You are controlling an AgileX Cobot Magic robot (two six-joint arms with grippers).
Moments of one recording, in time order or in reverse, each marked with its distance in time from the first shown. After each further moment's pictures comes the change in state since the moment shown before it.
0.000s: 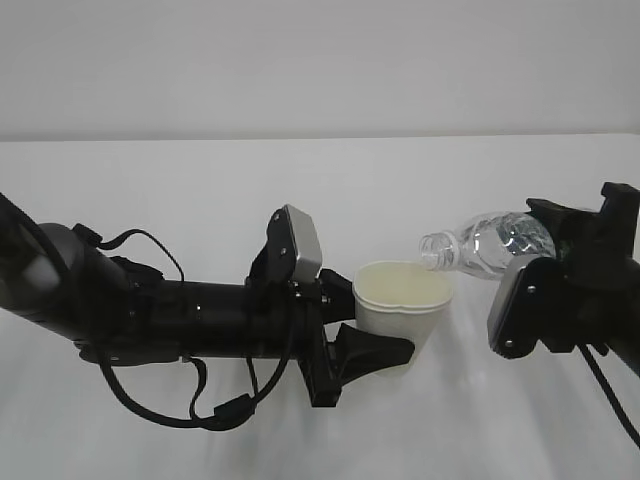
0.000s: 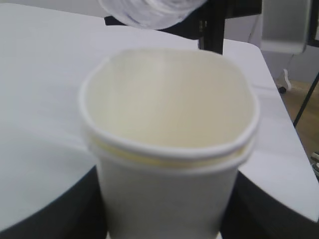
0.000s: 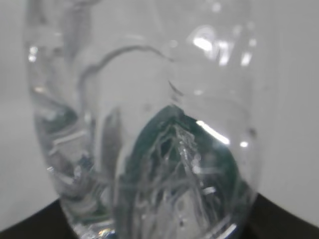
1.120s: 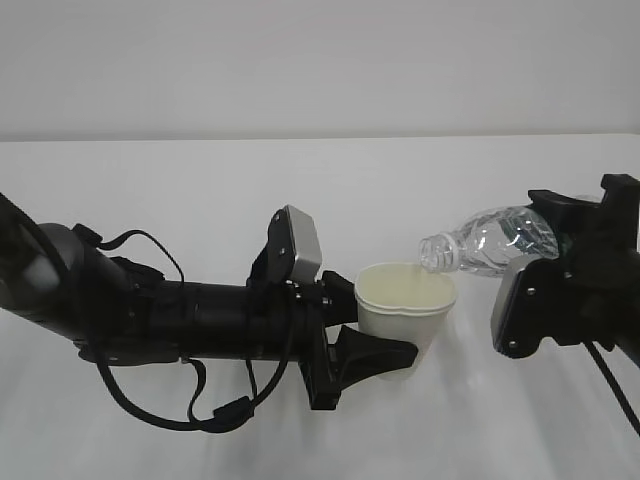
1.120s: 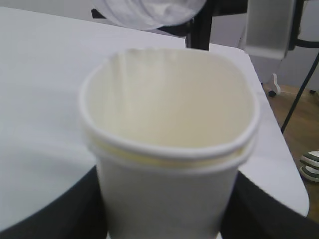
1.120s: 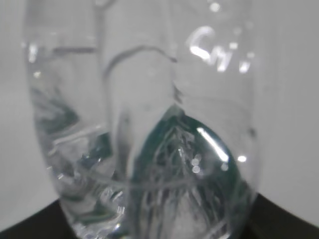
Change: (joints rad) left arm 0.000 0.000 0.000 0.022 -0.025 -0.021; right arm 0.000 -0.029 0.000 0.000 0.000 -0.088
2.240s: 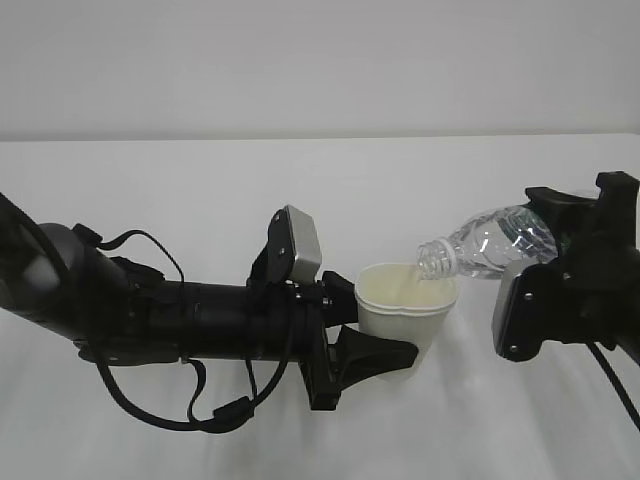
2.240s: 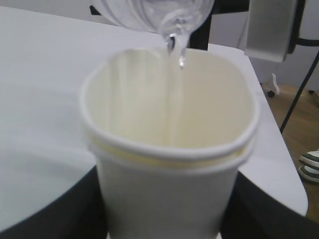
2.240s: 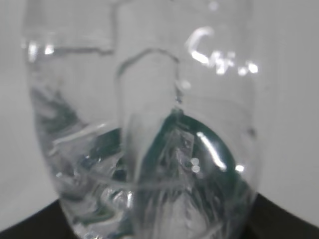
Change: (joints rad) left arm 0.000 0.000 0.000 0.003 -0.002 -0.004; right arm 0.000 -0.008 0.000 -0.010 0.000 -0.056
